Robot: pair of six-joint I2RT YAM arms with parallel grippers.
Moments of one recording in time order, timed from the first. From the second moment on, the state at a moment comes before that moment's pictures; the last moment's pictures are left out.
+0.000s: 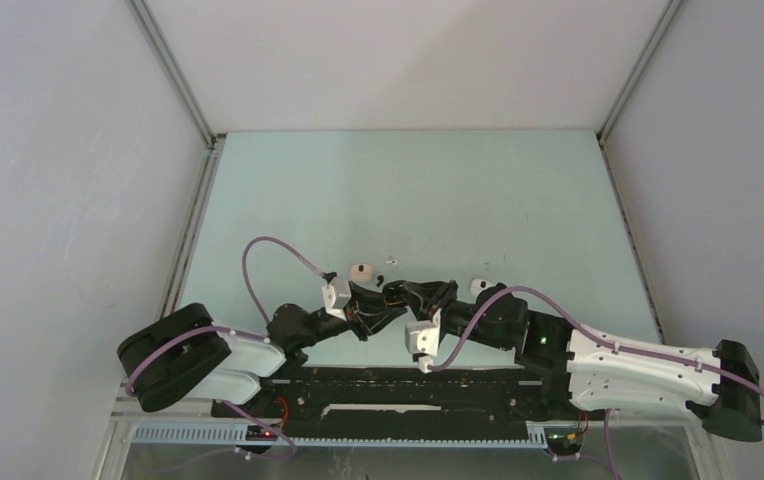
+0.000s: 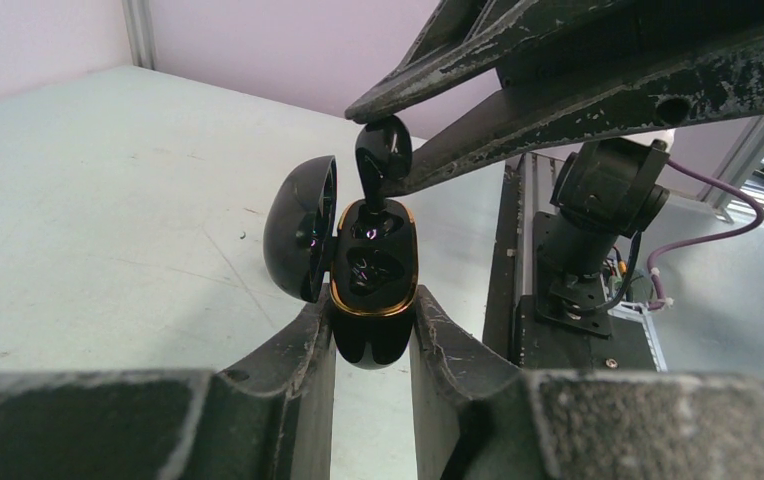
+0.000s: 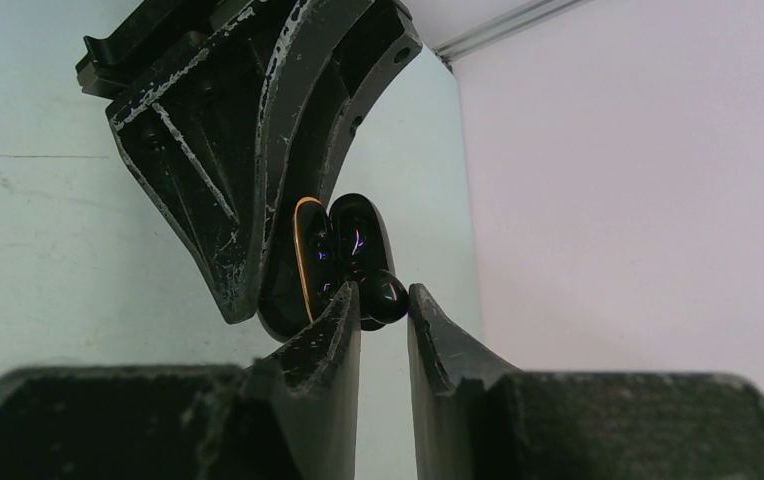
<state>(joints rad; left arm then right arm) -0.90 1.31 0.07 1.50 0.34 -0.25 1.22 0.87 0.57 0.11 0.03 -0.98</state>
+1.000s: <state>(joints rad) -0.90 1.31 0.07 1.50 0.35 -0.23 1.21 0.88 0.56 0.11 0.02 -1.00</state>
